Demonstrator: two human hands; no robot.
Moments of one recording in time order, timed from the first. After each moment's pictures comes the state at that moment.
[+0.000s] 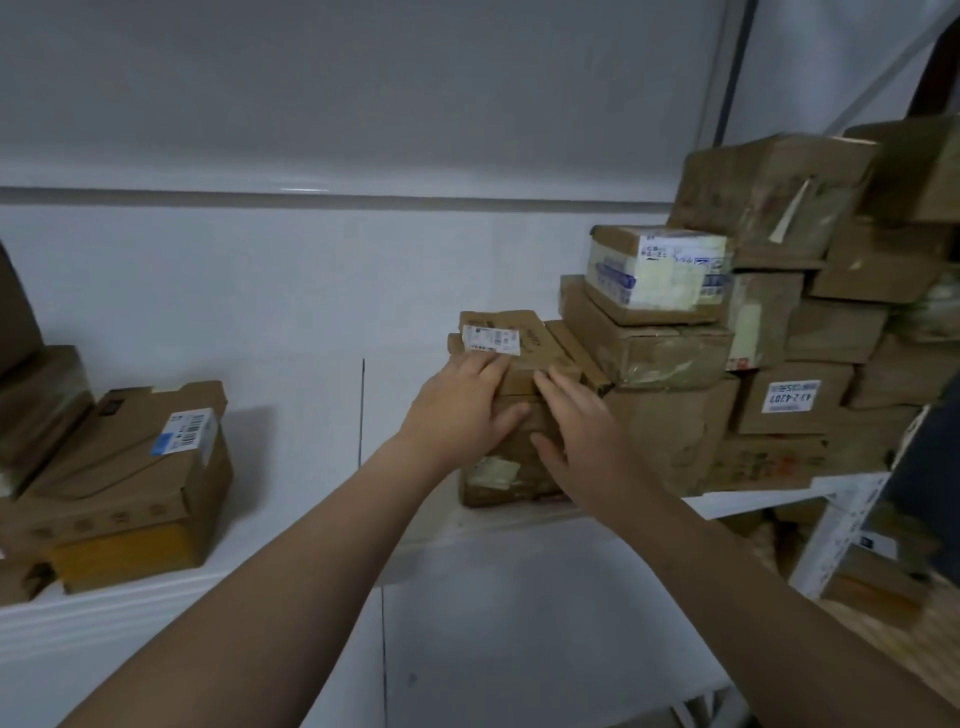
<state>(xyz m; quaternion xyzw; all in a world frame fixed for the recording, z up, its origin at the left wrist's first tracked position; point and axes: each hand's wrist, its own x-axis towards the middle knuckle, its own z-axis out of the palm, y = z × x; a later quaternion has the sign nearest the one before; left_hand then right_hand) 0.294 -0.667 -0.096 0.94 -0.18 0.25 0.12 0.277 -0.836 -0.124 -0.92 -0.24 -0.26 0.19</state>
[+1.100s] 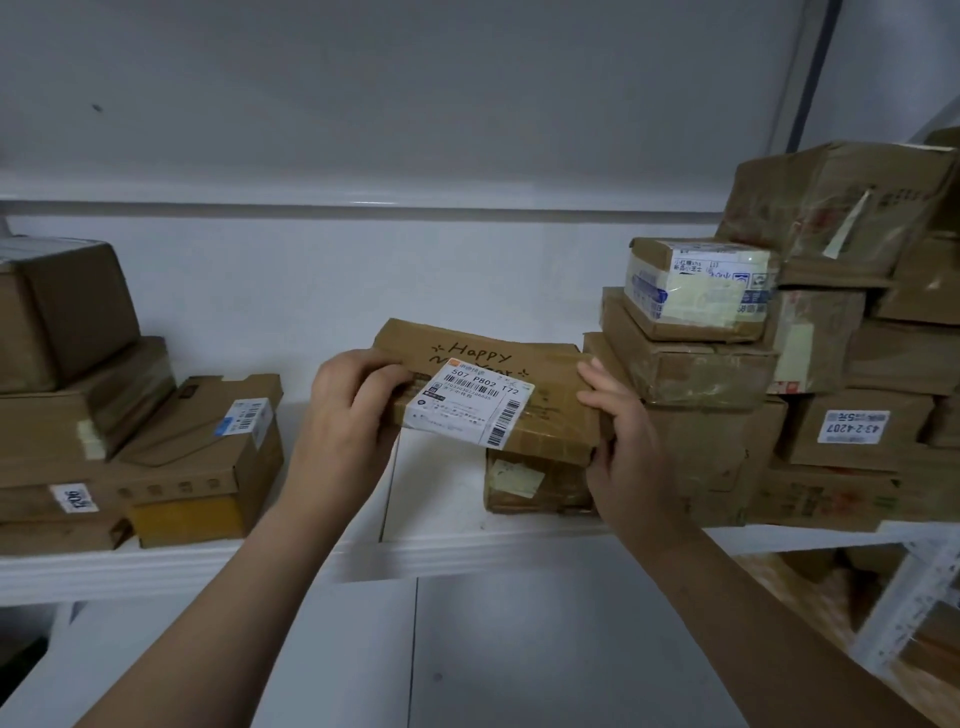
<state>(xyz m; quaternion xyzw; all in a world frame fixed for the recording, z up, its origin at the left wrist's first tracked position) 0.219 -0.592 -0.099 0.81 -0.17 0.56 0.12 0.273 -0.839 -0.122 -0.70 -0.39 -0.43 0.40</state>
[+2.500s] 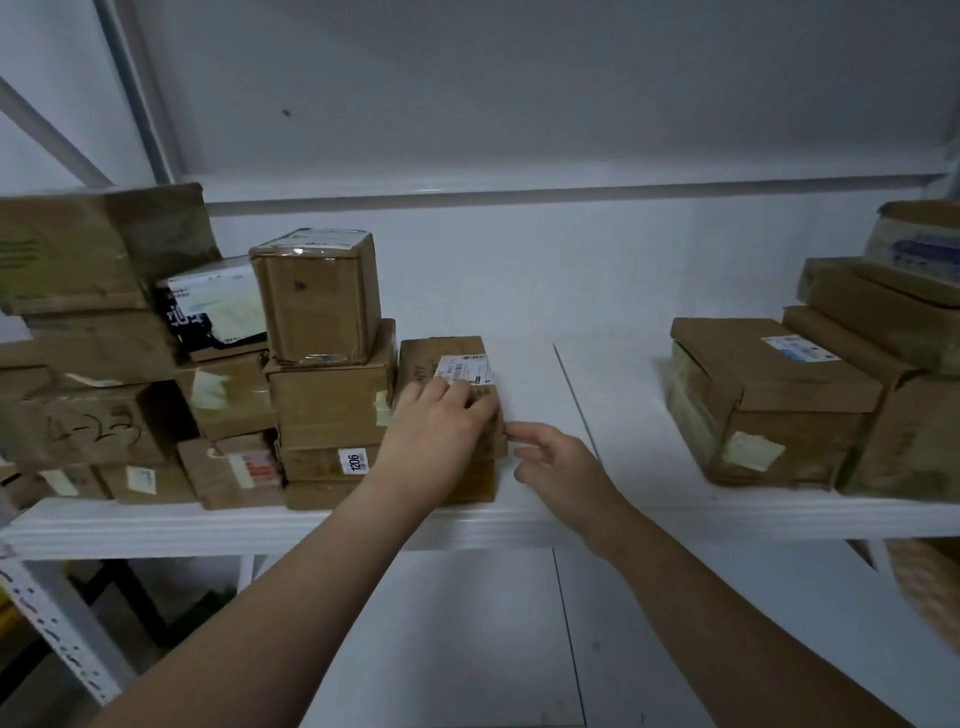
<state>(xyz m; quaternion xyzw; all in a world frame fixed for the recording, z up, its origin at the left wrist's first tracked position) 0.153 -0.414 -0.110 0.94 -0.07 0.31 -0.15 0.185 -0.570 -0.141 -0.77 -0.24 0.06 0.58</state>
